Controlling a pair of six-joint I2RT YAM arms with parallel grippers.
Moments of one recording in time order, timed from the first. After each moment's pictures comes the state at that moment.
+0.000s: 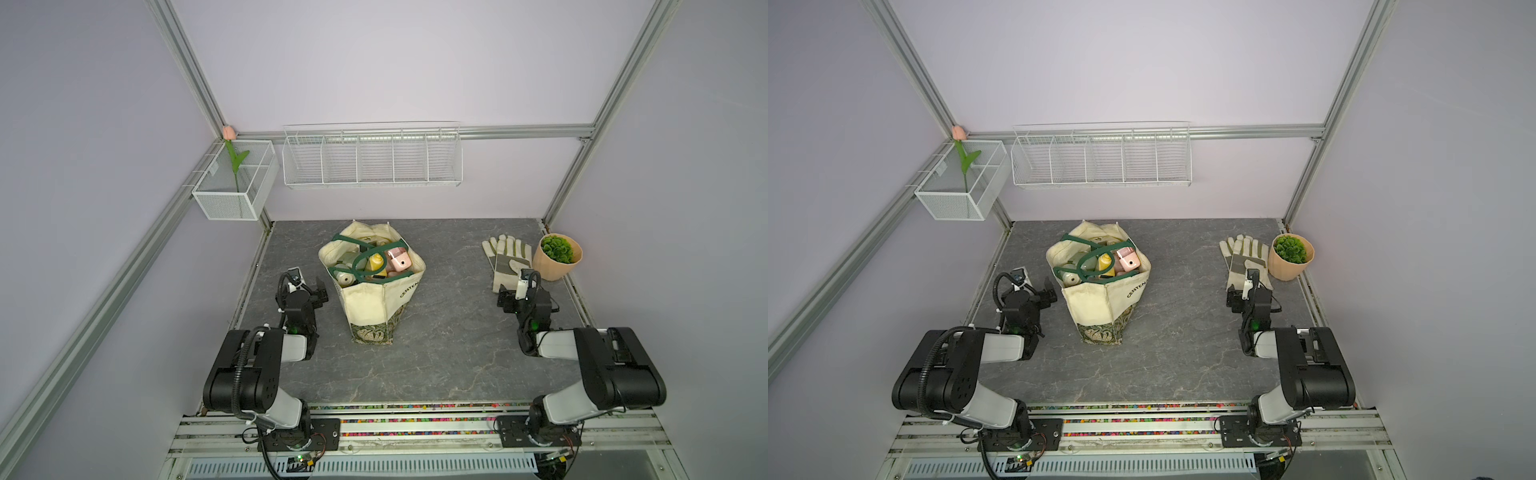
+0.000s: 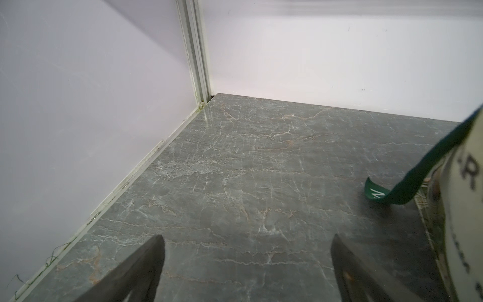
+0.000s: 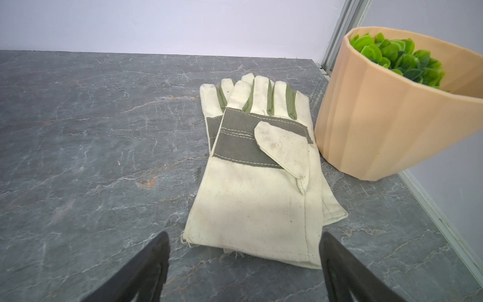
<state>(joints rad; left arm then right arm) -0.09 1.52 0.34 0.95 -0.32 -0.05 0.03 1.52 0.36 0.79 0.13 0.00</state>
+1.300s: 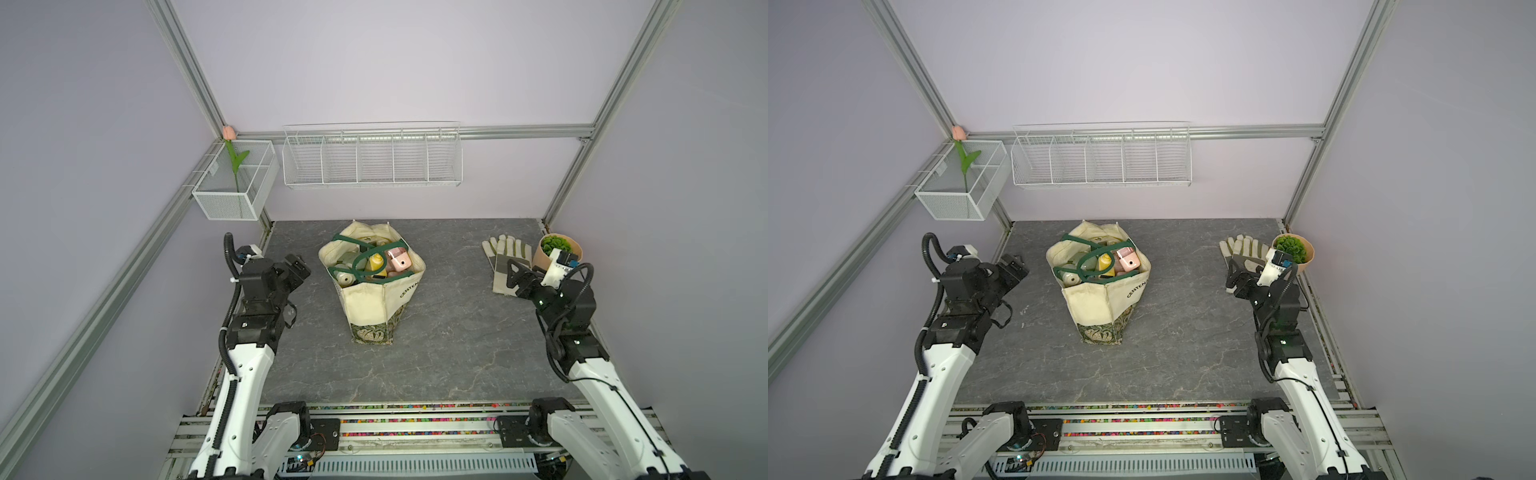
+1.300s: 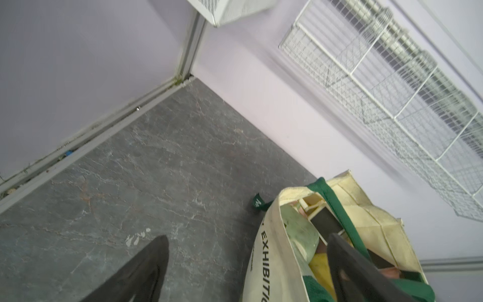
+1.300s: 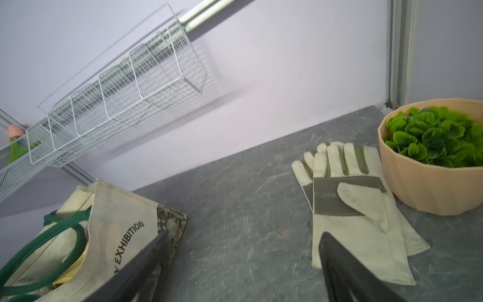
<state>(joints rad) 0.00 0.97 0.93 -0.39 -0.03 -0.62 0.07 0.84 0.62 0.06 -0.11 0.46</state>
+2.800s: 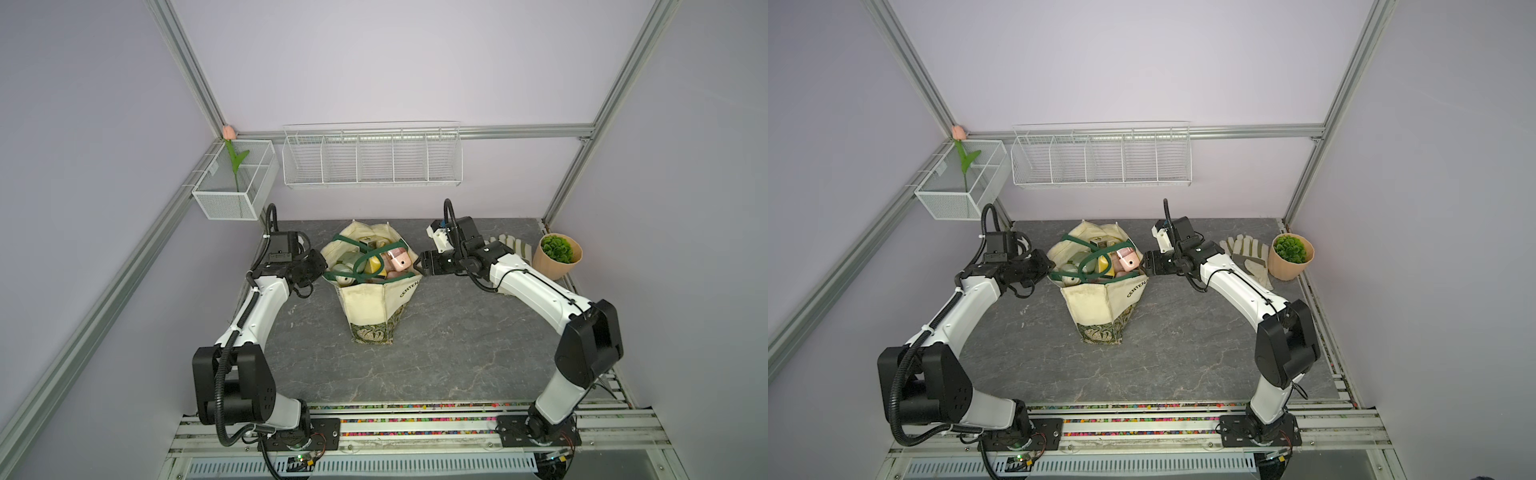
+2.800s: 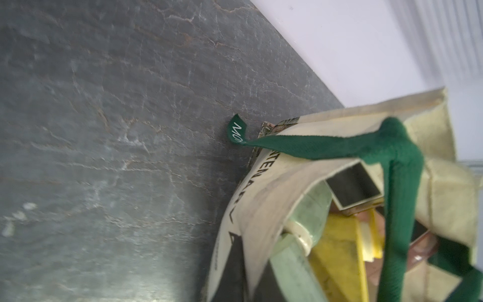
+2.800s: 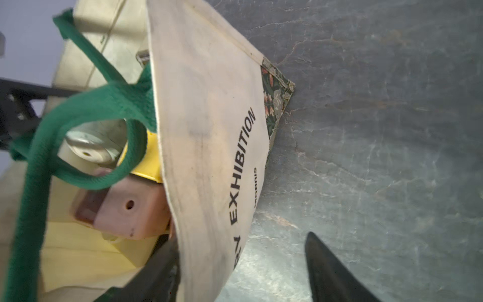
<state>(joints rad) -0.03 1.47 1.16 -0.49 0.32 -0.59 0.55 1.75 1.51 -0.58 -0.28 0.34</state>
